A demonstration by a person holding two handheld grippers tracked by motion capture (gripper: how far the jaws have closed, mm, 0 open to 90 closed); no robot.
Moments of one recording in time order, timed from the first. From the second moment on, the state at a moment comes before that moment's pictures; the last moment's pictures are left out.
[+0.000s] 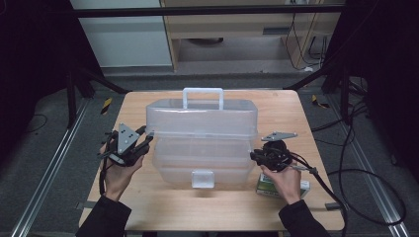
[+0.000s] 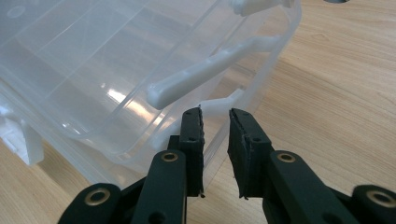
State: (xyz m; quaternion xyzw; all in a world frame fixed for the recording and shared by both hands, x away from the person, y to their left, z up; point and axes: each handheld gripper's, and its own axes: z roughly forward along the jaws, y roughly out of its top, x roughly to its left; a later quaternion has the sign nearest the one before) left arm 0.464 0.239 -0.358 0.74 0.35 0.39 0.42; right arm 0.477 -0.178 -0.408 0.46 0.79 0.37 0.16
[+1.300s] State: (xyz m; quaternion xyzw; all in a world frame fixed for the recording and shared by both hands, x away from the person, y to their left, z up) left arm 0.477 0.237 -0.349 0.73 0.35 0.40 0.43; right arm 0.478 -0.179 -0.409 0.46 0.79 0.37 0.16
